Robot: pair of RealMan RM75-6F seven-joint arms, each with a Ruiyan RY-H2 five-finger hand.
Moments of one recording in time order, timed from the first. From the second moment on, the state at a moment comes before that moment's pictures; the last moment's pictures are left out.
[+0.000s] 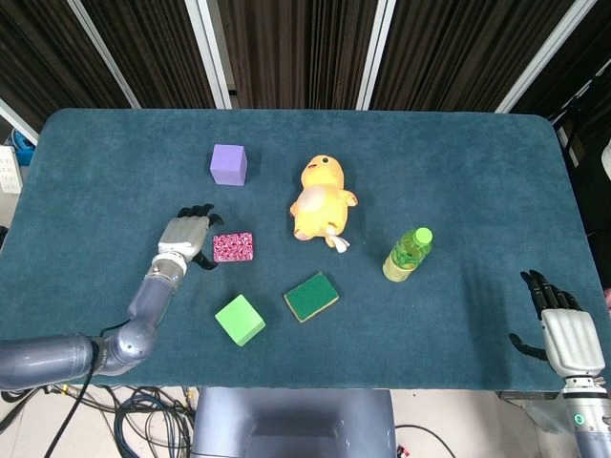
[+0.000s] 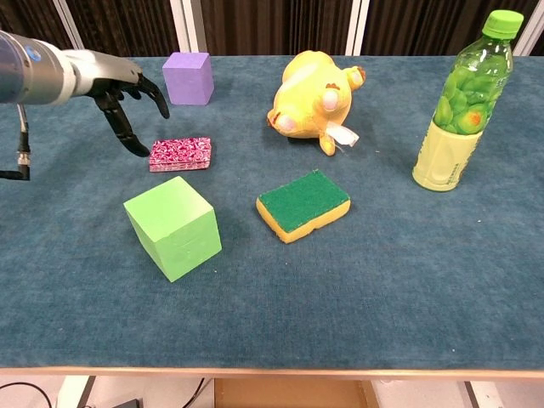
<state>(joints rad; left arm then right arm) -1.07 -1.40 -0.21 -1.58 0.19 0.91 0.68 0.11 -1.15 0.07 -1.56 -1.44 1.40 -0.06</state>
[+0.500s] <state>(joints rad) -1.14 -1.52 -0.21 -1.46 0.10 0.95 0.73 0.11 -1.14 0.07 -1.55 -1.44 1.40 -0.04</state>
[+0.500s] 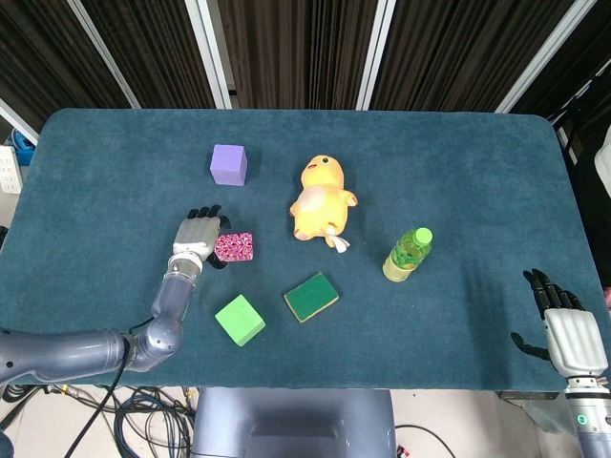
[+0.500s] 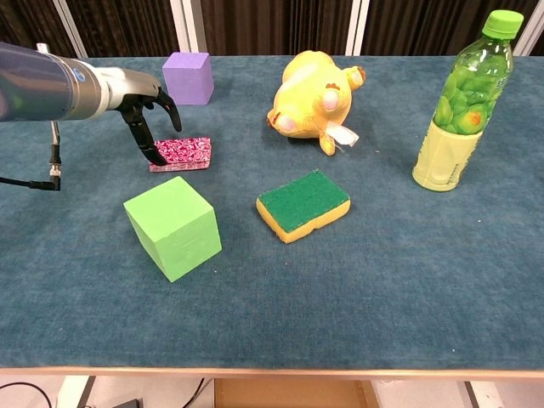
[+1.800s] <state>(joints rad) -1.15 -1.61 -0.24 -1.36 0.08 0.95 0.79 0.11 -1.14 0.07 -1.55 -1.44 1.40 -0.02</state>
